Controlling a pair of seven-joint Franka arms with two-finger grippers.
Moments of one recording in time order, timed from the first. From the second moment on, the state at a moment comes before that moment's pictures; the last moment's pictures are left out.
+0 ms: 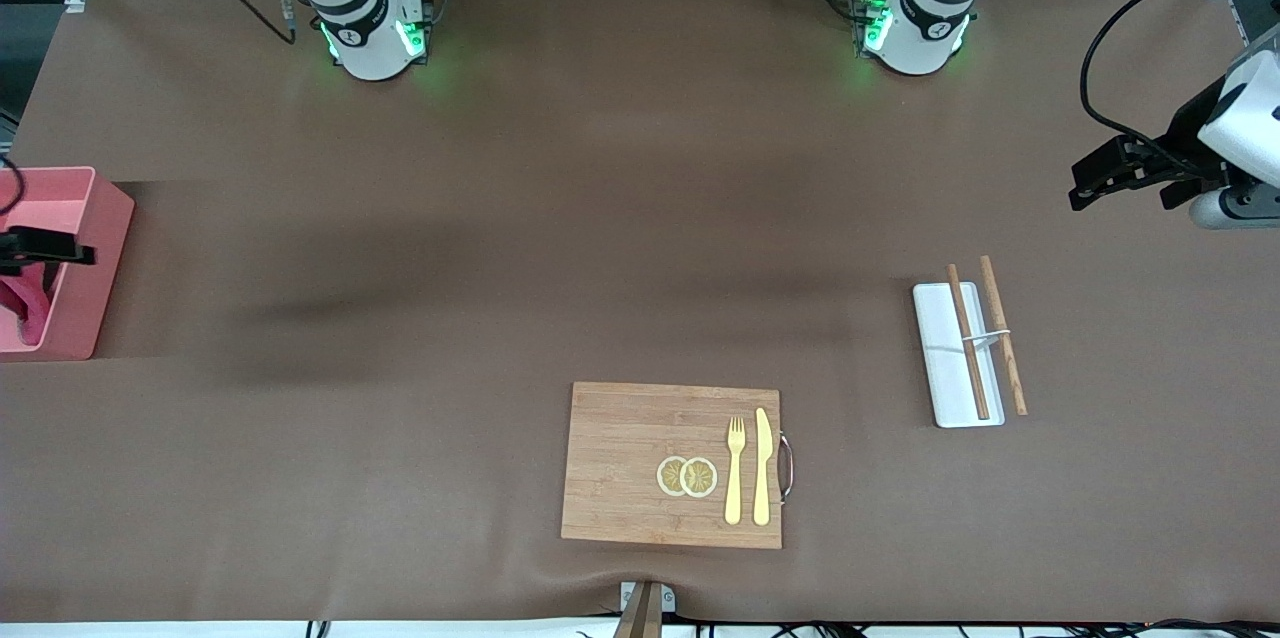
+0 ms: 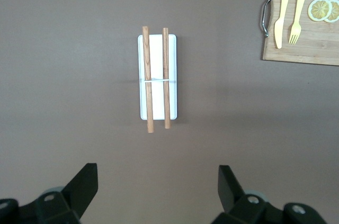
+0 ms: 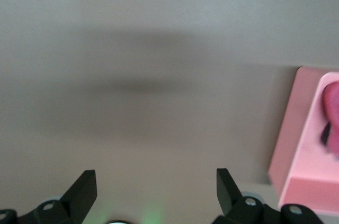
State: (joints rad) left arm -0.06 0.04 -0.02 -1.51 -0.01 1.57 -0.10; right arm -0.21 0.36 0.01 -1.30 0.00 1.40 -0.26
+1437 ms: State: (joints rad) left arm -0.05 0.00 -0.01 -1.49 -0.01 1.53 -0.12; right arm -0.01 0.01 0.01 -1.56 0.08 1.53 0.11
